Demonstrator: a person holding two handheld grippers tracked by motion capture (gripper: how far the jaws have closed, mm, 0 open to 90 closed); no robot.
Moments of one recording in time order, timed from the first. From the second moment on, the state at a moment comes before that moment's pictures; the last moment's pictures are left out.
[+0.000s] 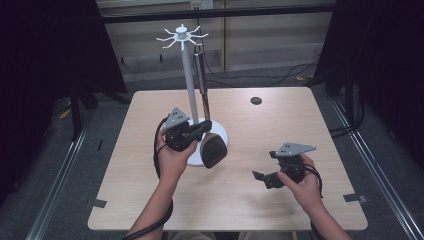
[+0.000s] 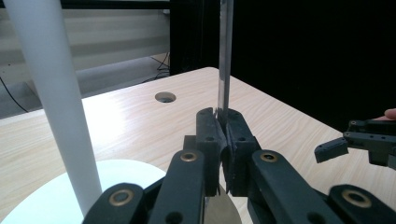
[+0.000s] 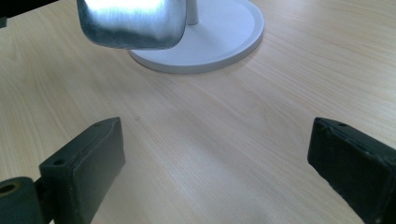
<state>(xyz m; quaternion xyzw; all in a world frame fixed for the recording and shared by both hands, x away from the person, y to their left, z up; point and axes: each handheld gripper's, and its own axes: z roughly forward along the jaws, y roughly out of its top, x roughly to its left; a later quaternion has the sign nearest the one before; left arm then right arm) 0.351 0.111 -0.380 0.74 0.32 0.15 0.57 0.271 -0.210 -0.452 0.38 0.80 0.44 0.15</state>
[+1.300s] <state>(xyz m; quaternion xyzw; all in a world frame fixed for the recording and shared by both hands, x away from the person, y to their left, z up) 0.367 0.121 -0.381 0.73 0.33 0.15 0.57 0.271 -0.211 -0.452 0.38 0.80 0.44 0.15</state>
